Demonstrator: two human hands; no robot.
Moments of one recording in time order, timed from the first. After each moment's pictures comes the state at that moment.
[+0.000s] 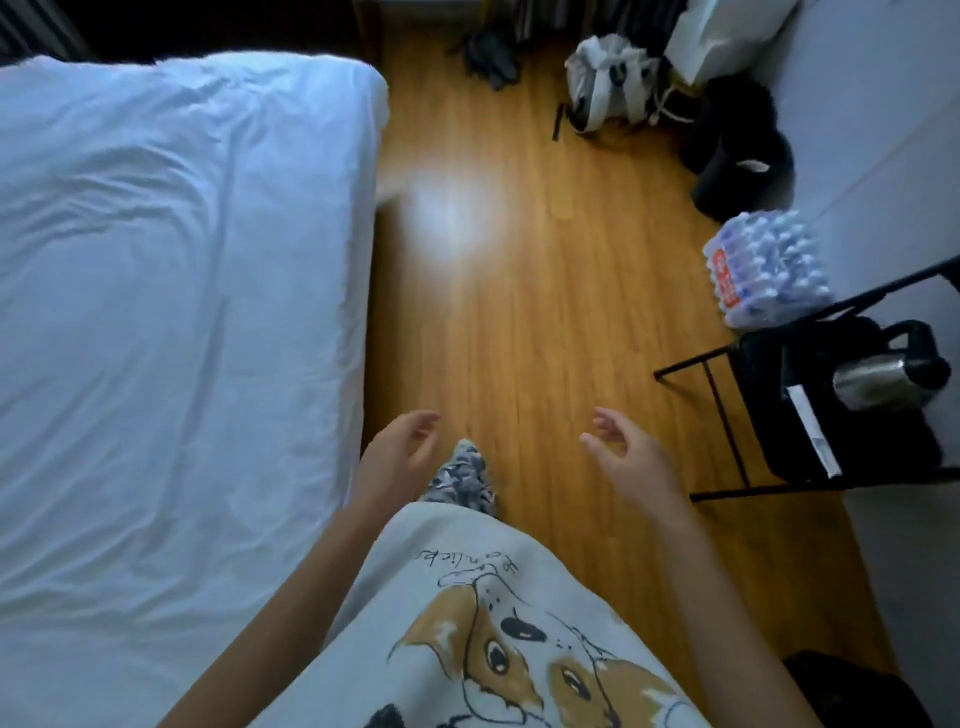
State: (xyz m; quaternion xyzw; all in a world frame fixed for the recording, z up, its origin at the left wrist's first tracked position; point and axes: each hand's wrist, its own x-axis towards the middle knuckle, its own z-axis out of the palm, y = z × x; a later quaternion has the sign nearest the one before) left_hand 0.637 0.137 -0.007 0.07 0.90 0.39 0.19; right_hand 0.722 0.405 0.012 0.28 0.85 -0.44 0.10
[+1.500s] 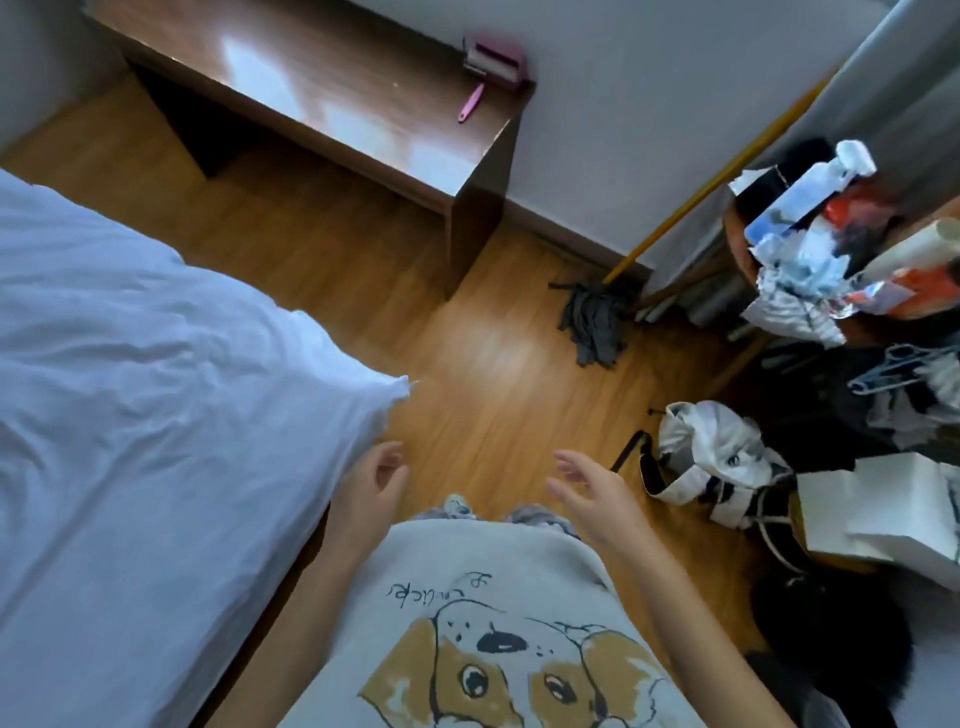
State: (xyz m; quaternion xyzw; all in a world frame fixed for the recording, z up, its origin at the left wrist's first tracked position) left_hand -0.445 0.400 -0.003 -0.26 0.82 0.49 0.08; right_hand -0.515 0.670 0.028 -0.01 0.90 -0.33 0.29
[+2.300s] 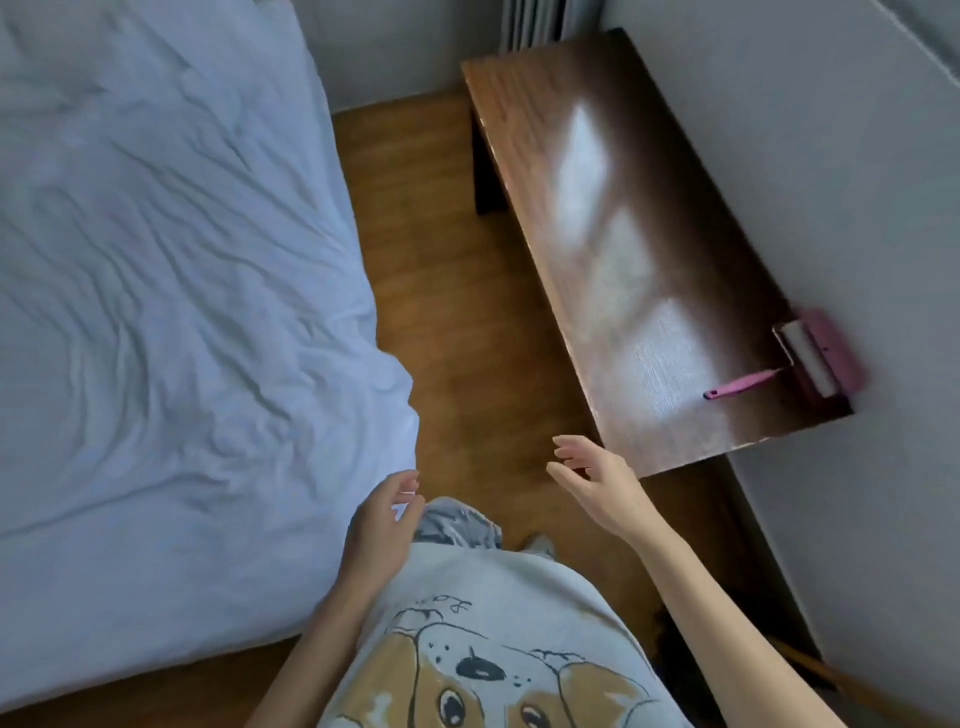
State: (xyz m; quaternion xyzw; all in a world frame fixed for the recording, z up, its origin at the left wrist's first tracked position) left_hand -0.854 0.220 0.000 -0.60 0.63 0.49 -0.08; right_hand -1.114 0.313 0.021 -0.39 0.79 -0.22 0.43
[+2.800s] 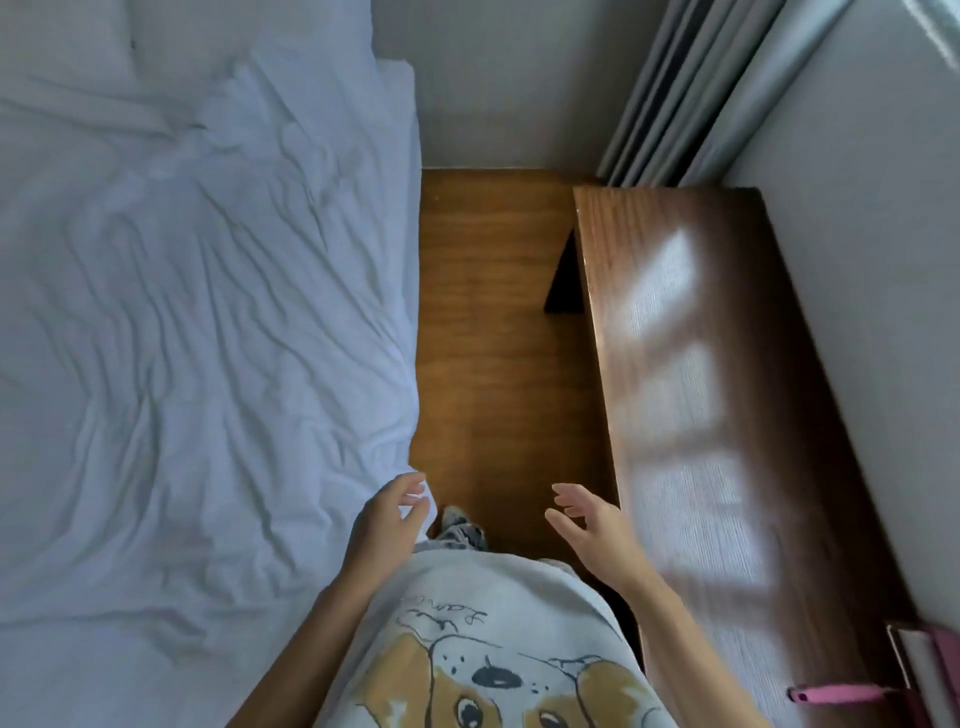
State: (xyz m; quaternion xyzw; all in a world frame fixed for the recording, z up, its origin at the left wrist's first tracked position) left_hand -0.932 -0.114 -0.018 -0.65 0.58 0.48 -0.11; right_hand -1.187 -0.037 -0.002 -0.46 0.76 -0.11 0.45
